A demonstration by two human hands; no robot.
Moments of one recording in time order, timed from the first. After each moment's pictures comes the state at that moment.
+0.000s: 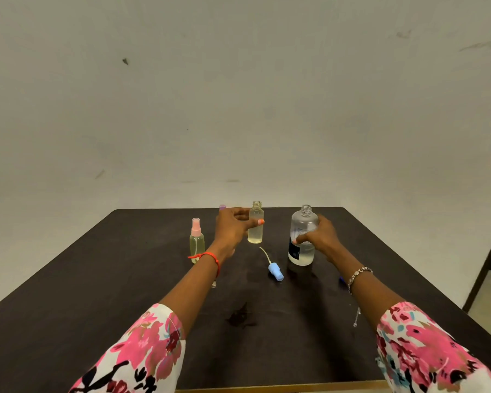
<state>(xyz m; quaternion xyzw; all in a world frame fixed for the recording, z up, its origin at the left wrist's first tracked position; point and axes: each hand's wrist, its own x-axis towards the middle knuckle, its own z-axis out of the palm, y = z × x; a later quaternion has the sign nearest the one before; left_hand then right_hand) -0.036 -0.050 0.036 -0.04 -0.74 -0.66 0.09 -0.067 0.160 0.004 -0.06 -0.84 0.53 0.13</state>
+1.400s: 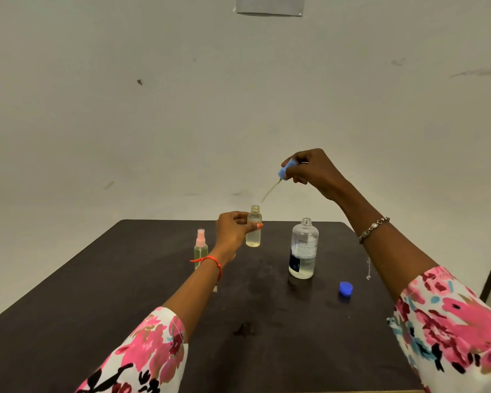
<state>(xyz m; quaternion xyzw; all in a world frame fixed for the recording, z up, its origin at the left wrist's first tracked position) -0.019 -0.055 0.058 -0.03 -0.74 -0.66 0.14 -0.023 0.117 0.174 0.21 -0.82 0.49 0.19</state>
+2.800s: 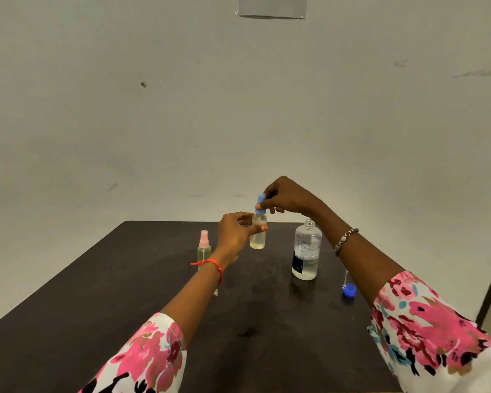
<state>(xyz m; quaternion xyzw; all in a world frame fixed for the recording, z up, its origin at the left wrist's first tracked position) -0.013 -0.057 0.061 -0.05 -0.75 -0.65 0.14 -0.042 0.077 0.137 0.23 -0.92 0.31 0.09</state>
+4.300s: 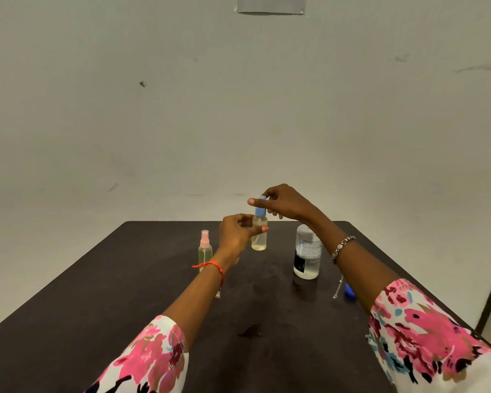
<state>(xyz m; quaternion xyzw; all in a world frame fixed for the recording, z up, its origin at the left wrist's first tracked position) -0.013 -0.055 0.058 -0.03 -0.75 -0.65 0.14 -0.051 0.075 0.116 0.21 -0.91 0.35 0.10</state>
